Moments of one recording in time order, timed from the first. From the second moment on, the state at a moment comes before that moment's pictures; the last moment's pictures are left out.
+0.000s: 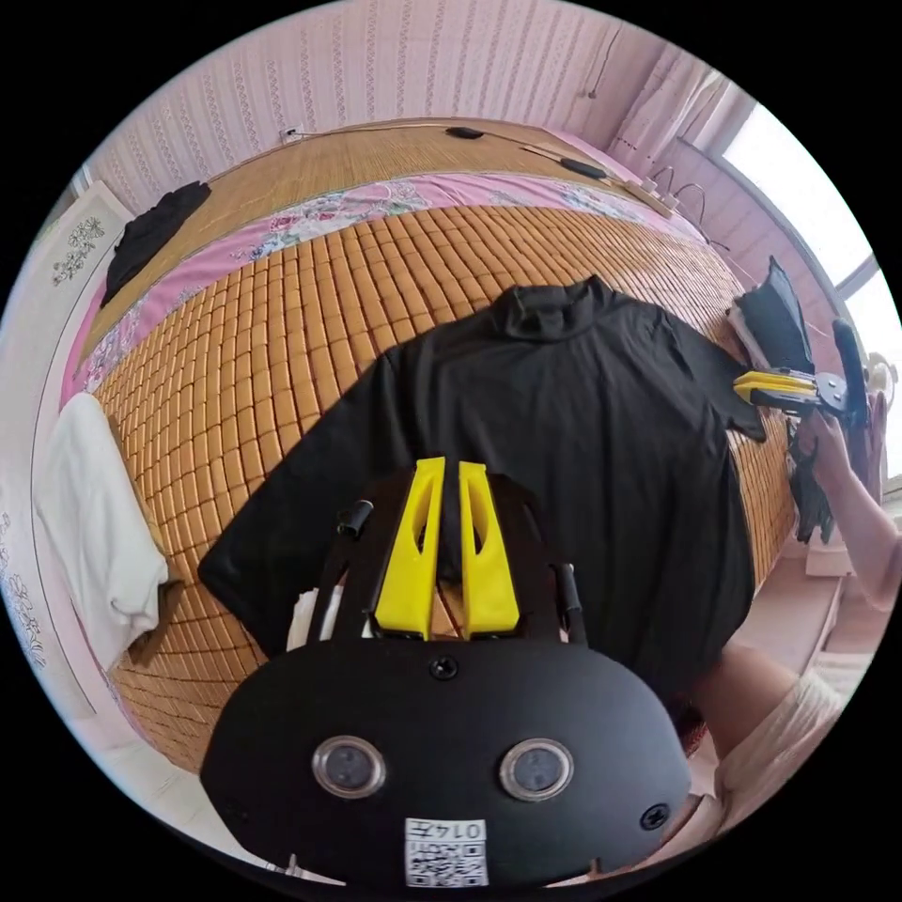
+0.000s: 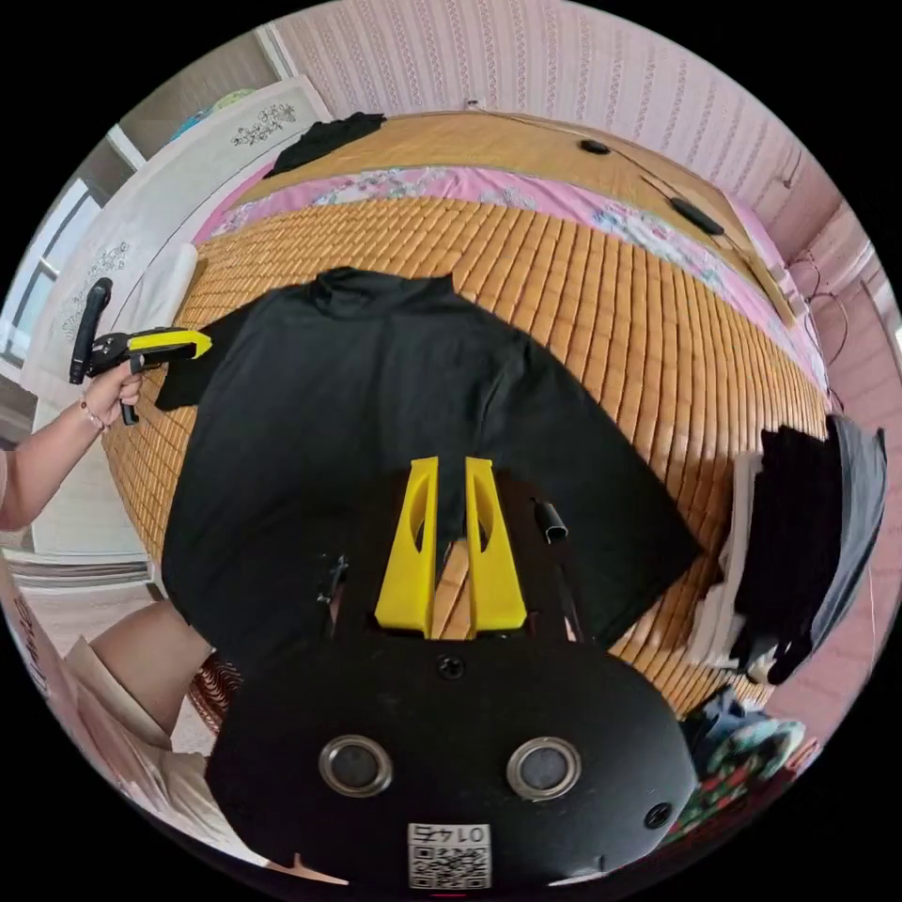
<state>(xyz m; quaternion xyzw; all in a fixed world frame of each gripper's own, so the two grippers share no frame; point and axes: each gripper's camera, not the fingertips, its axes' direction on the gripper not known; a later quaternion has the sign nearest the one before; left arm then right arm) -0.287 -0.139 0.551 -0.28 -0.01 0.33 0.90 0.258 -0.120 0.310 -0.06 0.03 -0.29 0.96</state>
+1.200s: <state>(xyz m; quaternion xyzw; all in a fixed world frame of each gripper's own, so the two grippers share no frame) -0.408 -0.007 0.376 -0.51 -0.05 0.25 0.82 0.276 0.063 0.387 -0.33 0.08 -0.11 0.93</state>
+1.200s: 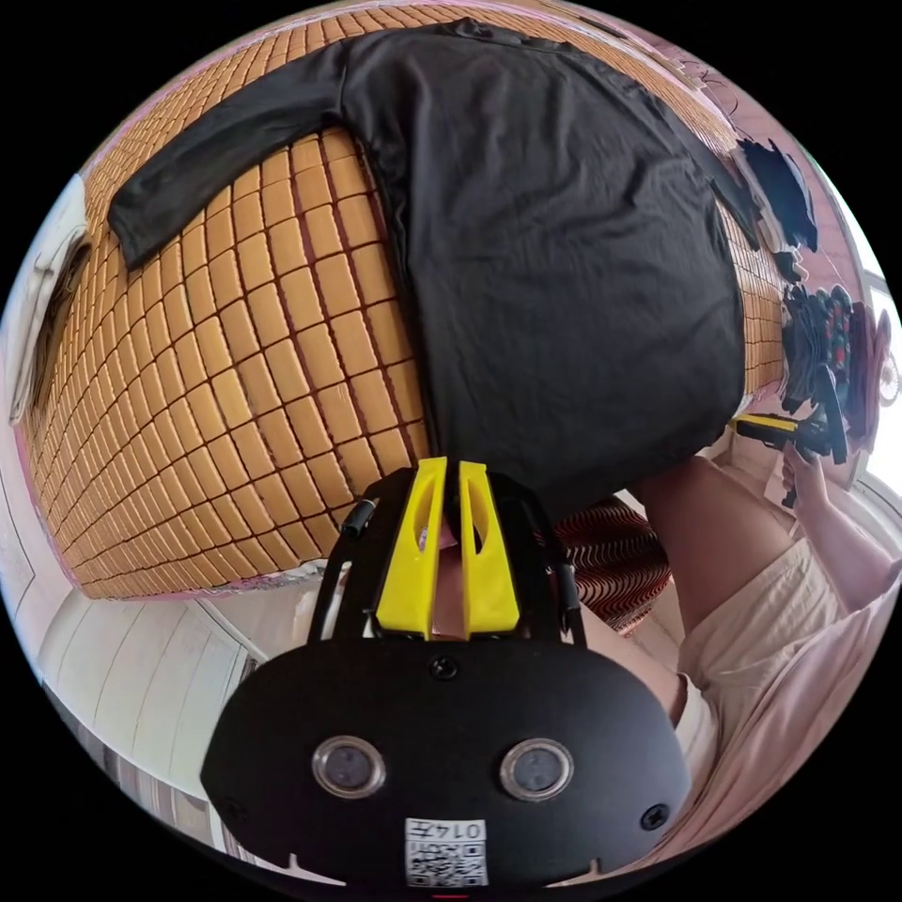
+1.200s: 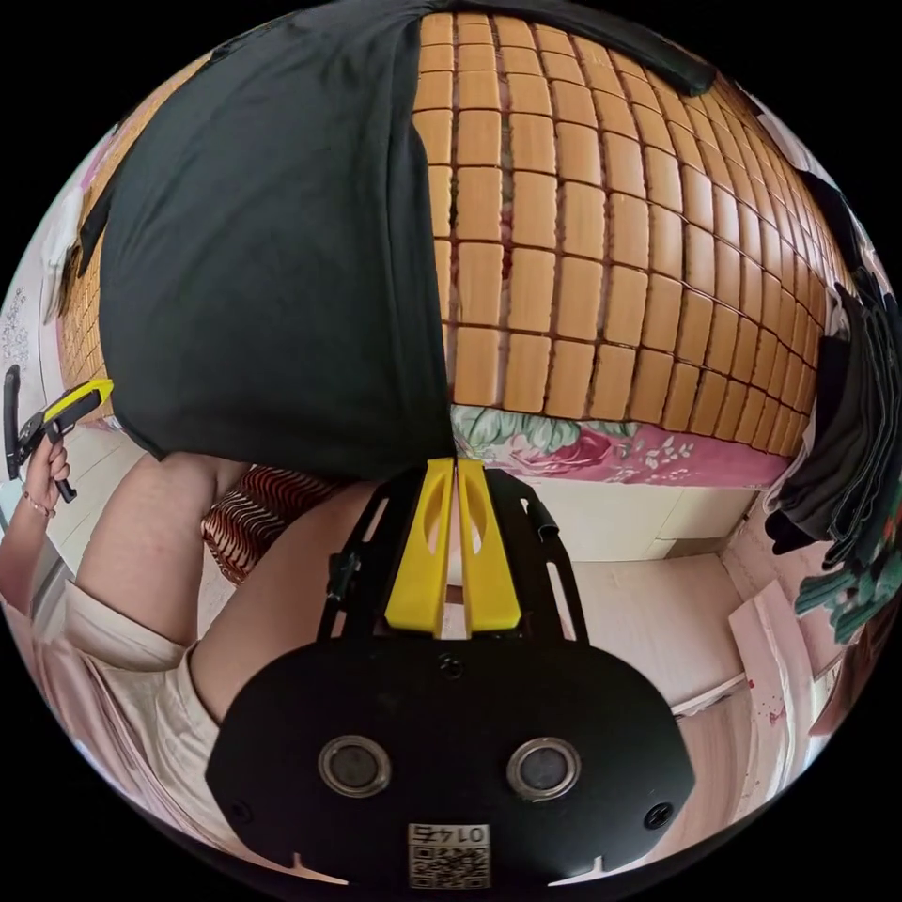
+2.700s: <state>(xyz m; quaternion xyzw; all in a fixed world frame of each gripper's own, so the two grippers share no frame) -0.578 -0.126 0.307 -0.14 -0.07 0.01 0.99 -0.202 -0.121 0.497 -0.12 -0.18 -0.49 0.84</state>
